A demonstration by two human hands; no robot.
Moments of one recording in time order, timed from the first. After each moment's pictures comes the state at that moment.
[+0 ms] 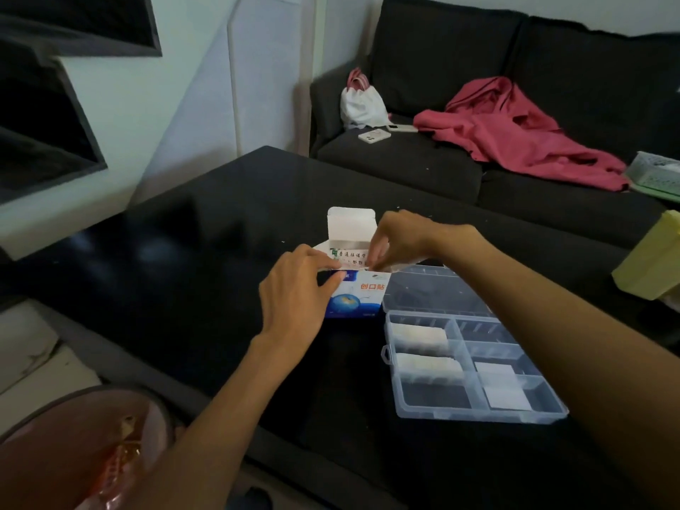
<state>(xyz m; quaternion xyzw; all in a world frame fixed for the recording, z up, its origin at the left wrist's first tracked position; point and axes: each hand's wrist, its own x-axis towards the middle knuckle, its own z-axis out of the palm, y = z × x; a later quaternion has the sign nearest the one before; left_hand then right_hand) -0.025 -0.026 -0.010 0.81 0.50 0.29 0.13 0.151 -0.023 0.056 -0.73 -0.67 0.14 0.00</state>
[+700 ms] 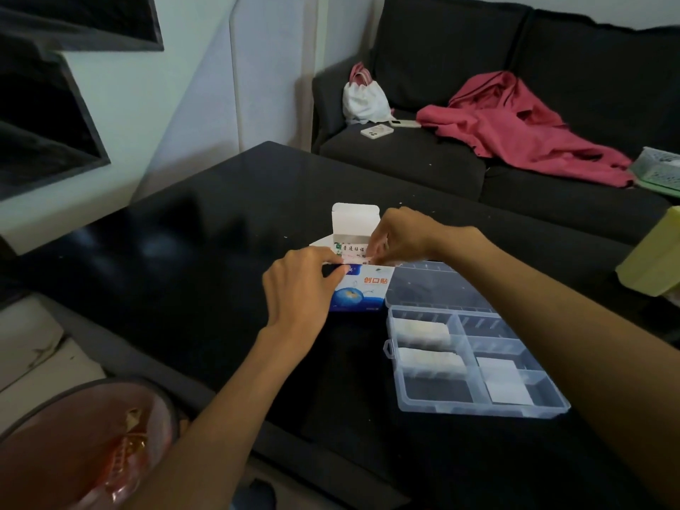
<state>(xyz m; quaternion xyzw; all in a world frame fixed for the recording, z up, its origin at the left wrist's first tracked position) -0.023 -0.031 -0.005 0.79 0.51 0.31 0.13 0.157 -0.023 0.047 -0.70 -0.70 0.13 0.05</state>
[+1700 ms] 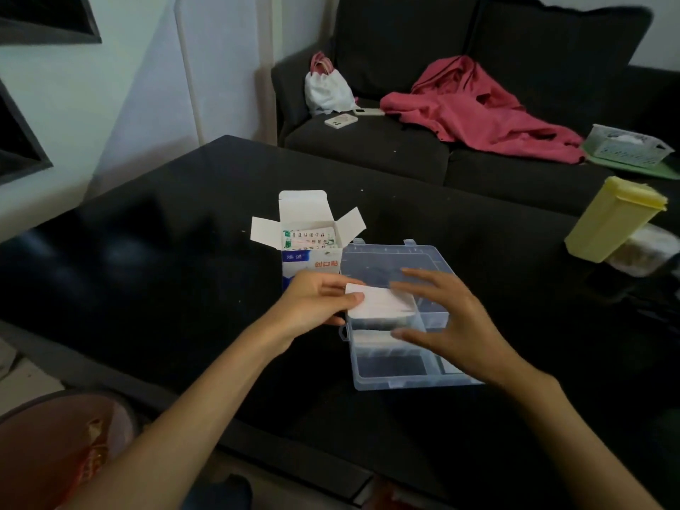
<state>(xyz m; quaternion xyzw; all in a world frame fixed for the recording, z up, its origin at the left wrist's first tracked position) 0.008 -0.066 -0.003 0.68 0.35 0.14 0.63 0.174 -0.197 -0.014 -0.73 -0.62 0.08 0.28</state>
